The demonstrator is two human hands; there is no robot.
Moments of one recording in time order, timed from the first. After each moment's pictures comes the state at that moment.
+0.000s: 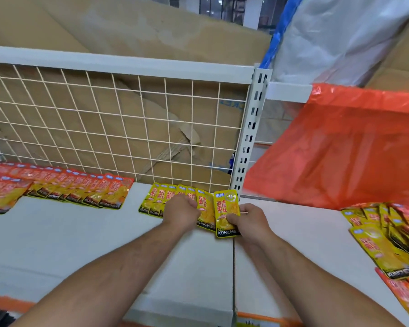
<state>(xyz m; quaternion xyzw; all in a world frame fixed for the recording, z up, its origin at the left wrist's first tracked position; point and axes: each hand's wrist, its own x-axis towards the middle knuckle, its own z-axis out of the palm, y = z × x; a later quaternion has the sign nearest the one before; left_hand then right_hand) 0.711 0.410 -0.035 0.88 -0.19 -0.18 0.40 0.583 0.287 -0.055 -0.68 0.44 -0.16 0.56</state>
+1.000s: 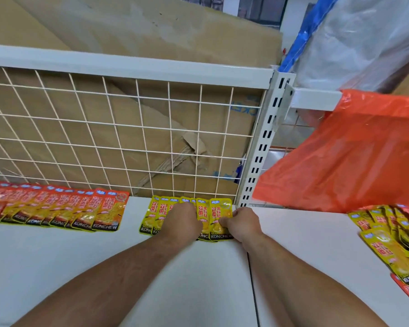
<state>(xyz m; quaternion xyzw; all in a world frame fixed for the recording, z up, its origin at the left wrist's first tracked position) 0.772 0.400 -0.059 0.89 -0.37 -0.14 0.22 0.652 0.288 -0.059 -0.74 0.53 -0.08 0.41</state>
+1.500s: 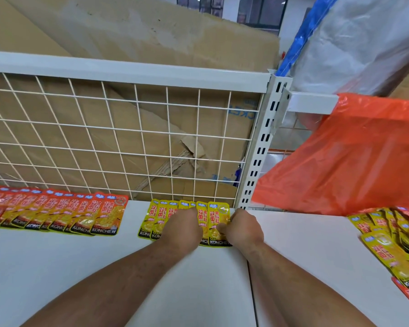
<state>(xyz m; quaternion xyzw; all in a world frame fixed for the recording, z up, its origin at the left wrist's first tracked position) 0.769 0.398 -0.071 0.89 -0.41 -0.08 0.18 0.651 0.291 -0.063 -0.80 0.53 -0.05 0.27</state>
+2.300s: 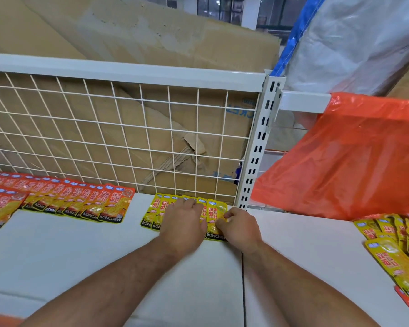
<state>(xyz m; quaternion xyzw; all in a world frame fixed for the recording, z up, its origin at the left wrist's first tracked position) 0.742 0.411 -0.057 0.88 -0.46 0.08 0.10 0.632 0.289 -0.062 -0.82 0.44 -0.11 0.35</state>
